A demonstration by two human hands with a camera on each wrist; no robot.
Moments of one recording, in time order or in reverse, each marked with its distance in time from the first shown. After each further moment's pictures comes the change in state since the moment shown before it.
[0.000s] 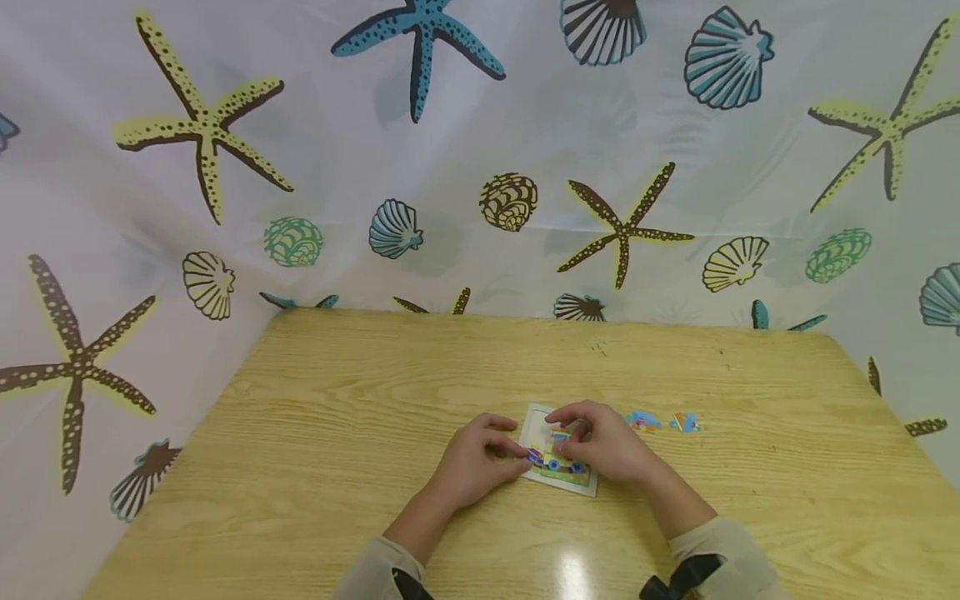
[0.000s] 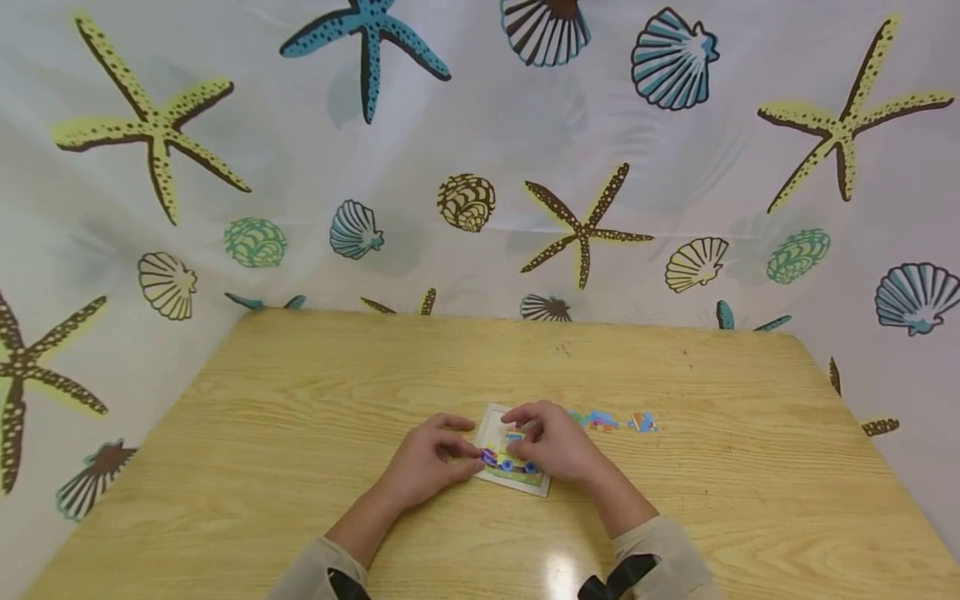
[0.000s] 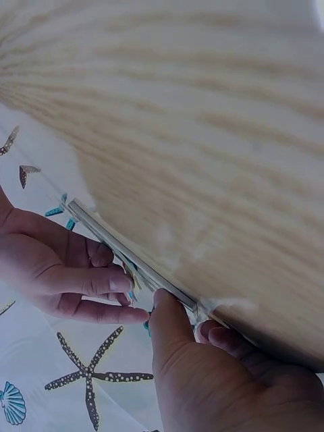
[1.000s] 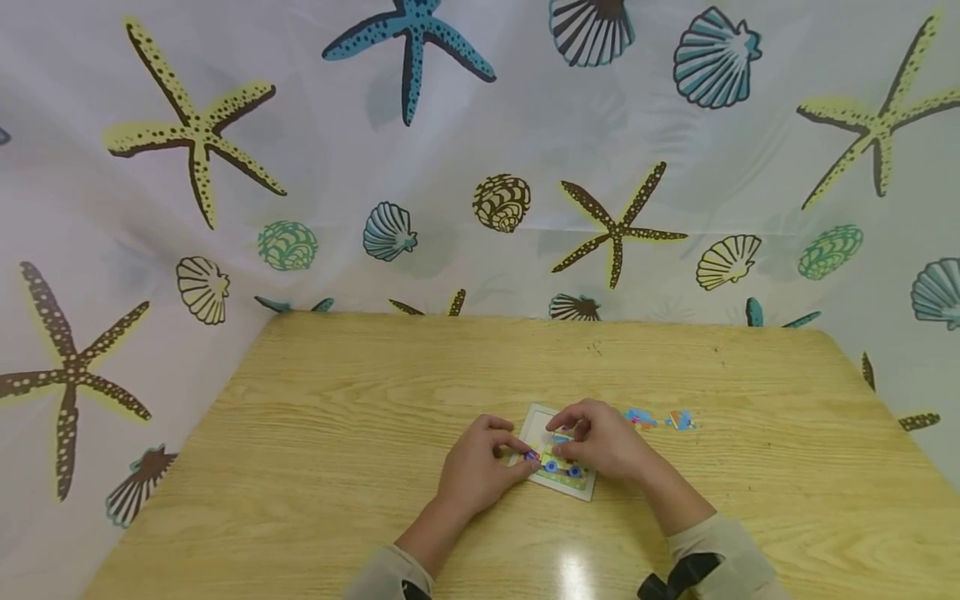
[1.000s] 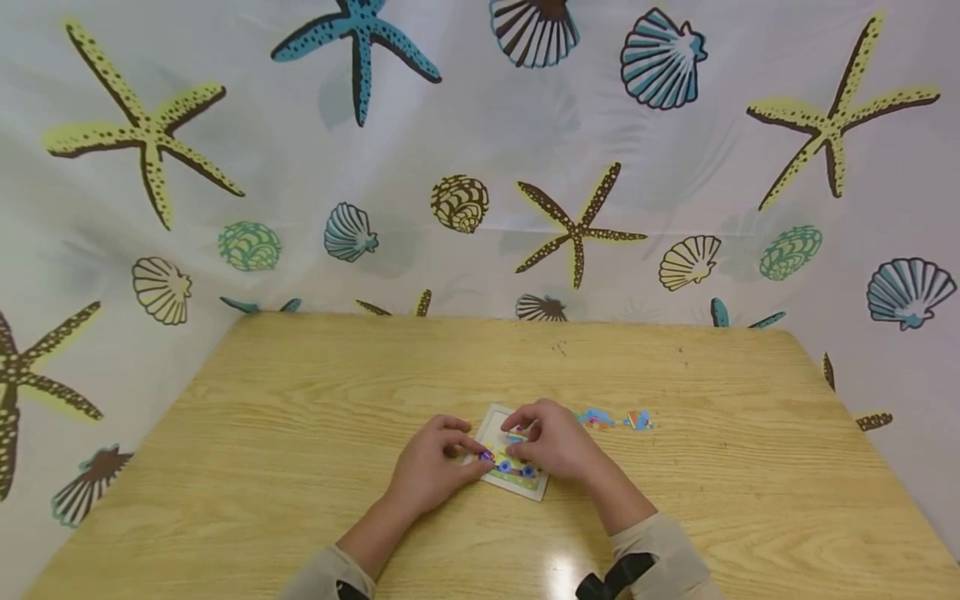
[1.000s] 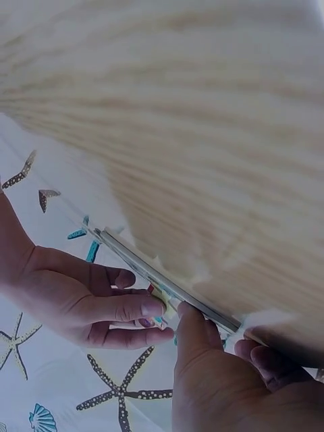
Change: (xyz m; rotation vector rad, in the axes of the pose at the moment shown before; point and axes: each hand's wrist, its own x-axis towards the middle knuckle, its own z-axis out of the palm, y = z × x) left_hand -0.002 0.020 0.015 0.185 0.111 -0.086; right_hand -0.004 -0.009 -0.006 -0.112 0.000 0.023
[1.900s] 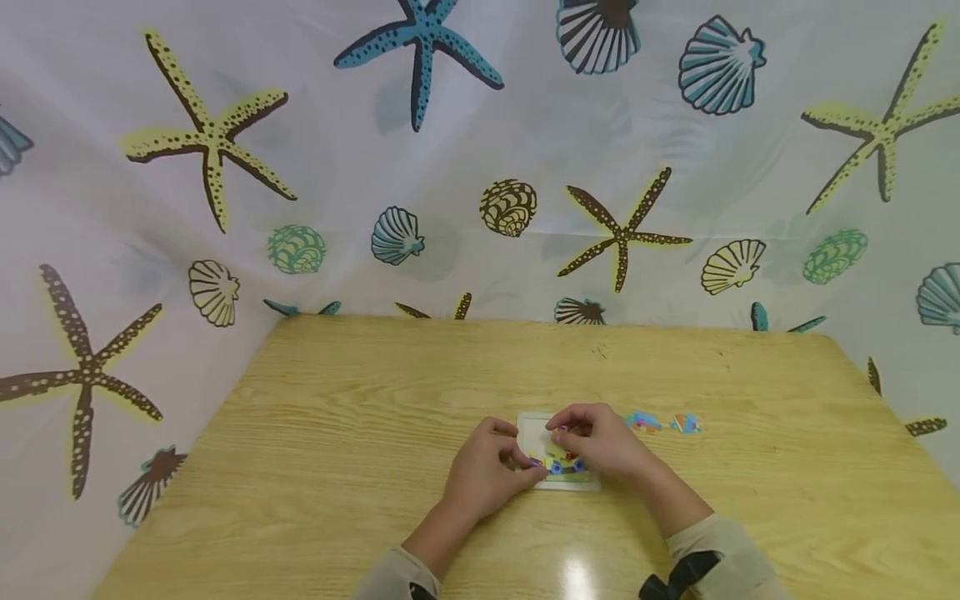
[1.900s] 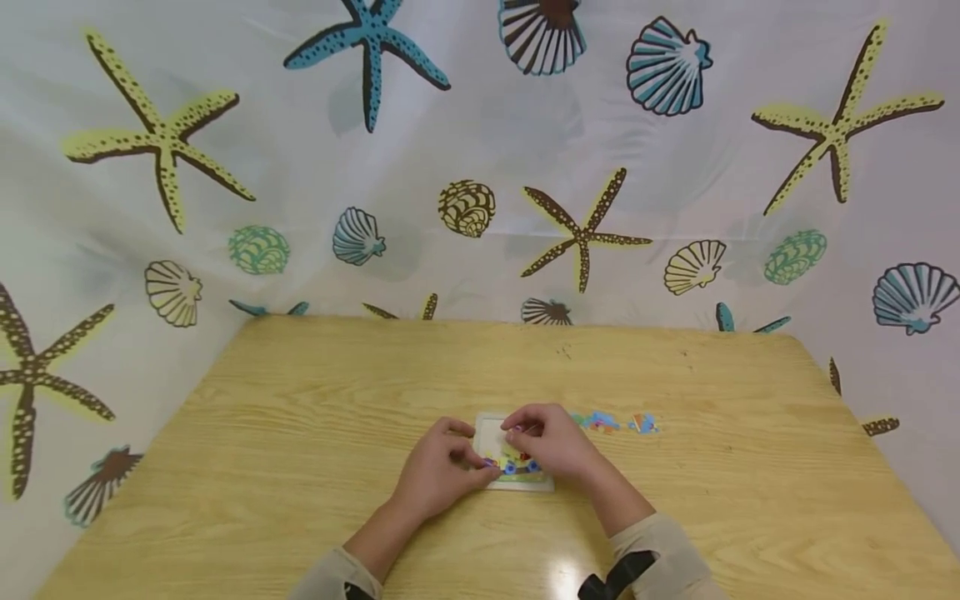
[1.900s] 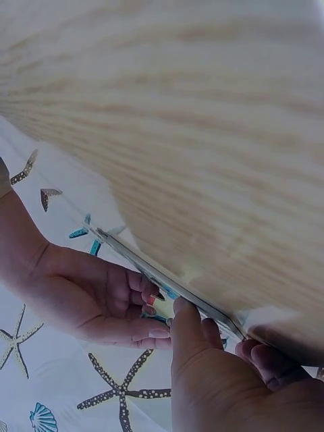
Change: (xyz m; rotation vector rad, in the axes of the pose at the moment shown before) left_hand -0.004 -0.004 0.000 -0.001 0.006 0.021; right_hand 0.009 0.003 0.010 0.192 0.007 0.058
